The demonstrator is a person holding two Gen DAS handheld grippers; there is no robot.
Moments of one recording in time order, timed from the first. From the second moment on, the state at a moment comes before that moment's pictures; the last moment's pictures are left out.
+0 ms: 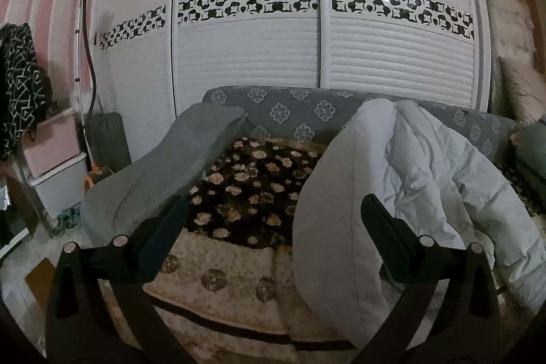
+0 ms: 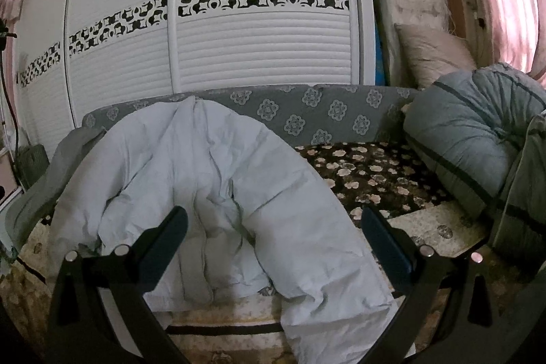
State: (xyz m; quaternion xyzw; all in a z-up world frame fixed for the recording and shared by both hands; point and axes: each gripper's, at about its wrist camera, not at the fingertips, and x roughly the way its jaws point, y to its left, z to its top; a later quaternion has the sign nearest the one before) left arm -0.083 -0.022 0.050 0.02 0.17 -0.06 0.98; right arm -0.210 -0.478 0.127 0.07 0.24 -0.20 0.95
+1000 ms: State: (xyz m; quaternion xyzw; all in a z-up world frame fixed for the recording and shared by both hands) left arm -0.061 -0.059 0.021 0.05 0.17 -0.06 0.98; right arm -0.212 -0.481 0.123 0.07 0.25 -0.20 0.94
